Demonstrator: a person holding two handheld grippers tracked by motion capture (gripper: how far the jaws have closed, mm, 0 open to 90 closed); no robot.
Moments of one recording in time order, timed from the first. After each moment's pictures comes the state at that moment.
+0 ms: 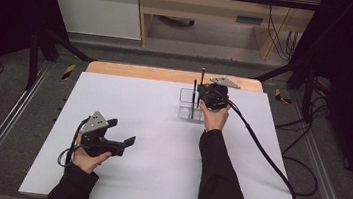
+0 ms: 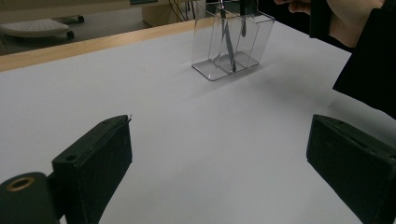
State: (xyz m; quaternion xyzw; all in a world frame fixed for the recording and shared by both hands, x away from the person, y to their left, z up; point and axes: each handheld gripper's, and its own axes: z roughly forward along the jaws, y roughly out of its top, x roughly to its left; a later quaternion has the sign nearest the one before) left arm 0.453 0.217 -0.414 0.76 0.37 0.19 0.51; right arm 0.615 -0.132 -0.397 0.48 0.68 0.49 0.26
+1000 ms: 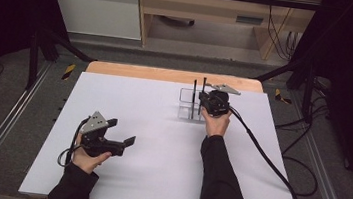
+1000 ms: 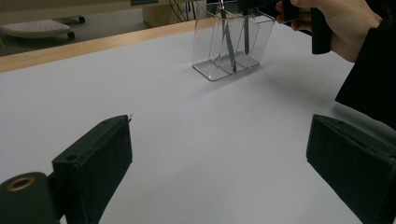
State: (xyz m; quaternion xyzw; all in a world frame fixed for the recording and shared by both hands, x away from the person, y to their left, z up) left arm 0.453 0.217 -0.414 0.76 0.37 0.19 0.51; right arm 0.611 -0.140 -0.420 0.50 0.68 0.48 0.24
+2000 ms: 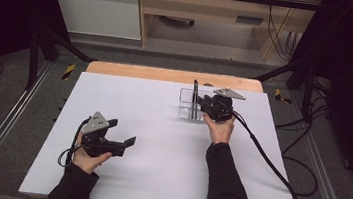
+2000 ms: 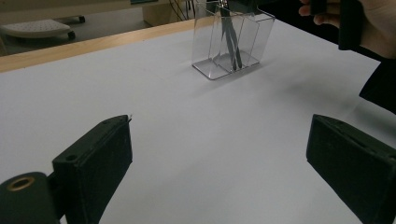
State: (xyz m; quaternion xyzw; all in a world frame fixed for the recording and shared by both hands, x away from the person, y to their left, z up) left arm 0.452 0.216 -0.414 0.76 0.37 0.19 0.50; right arm 0.582 -0.147 -0.407 0.47 0.69 0.49 0.24
